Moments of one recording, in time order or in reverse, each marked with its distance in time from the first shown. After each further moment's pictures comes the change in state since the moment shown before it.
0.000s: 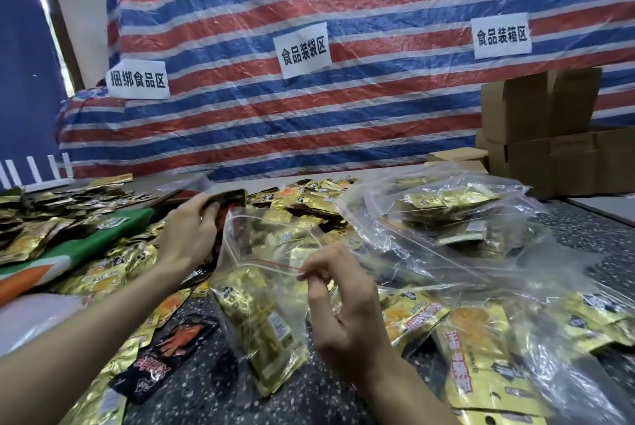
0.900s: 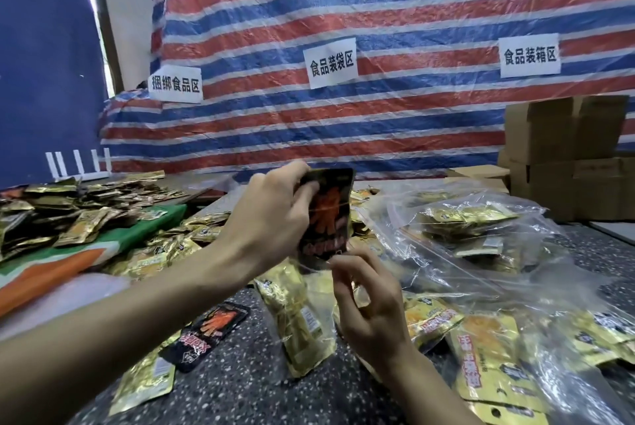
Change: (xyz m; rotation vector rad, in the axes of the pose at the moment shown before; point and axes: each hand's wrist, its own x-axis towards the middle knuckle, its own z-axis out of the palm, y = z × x) left_hand -0.058 0.139 -0.069 -0.099 -0.099 0.361; right_hand 0.000 0.004 -0.002 -0.027 -0.003 -0.094
